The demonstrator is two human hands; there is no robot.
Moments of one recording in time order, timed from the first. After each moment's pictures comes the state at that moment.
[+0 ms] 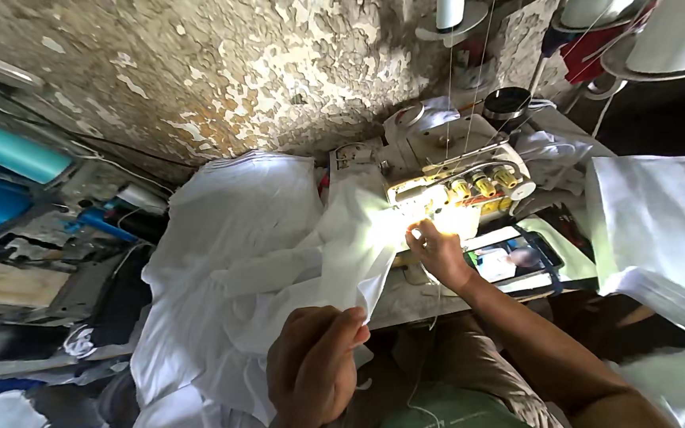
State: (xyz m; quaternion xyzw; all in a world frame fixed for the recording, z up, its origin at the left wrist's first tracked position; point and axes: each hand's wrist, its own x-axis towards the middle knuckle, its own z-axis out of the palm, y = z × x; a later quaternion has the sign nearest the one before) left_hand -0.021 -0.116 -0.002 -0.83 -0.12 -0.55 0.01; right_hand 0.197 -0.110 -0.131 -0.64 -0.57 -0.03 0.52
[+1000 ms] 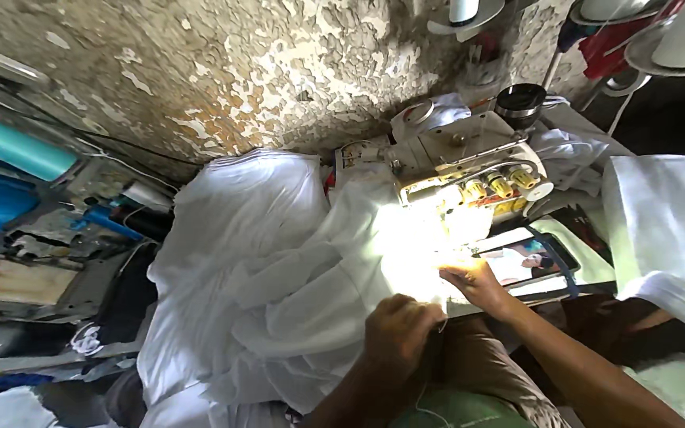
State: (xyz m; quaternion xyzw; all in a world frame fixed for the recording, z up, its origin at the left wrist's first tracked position) left_hand 0.005 -0.116 -0.085 -0.91 -0.13 -0.36 -0.16; right_hand 0.216 -0.157 -0.183 -0.57 -0.63 0.12 0.51
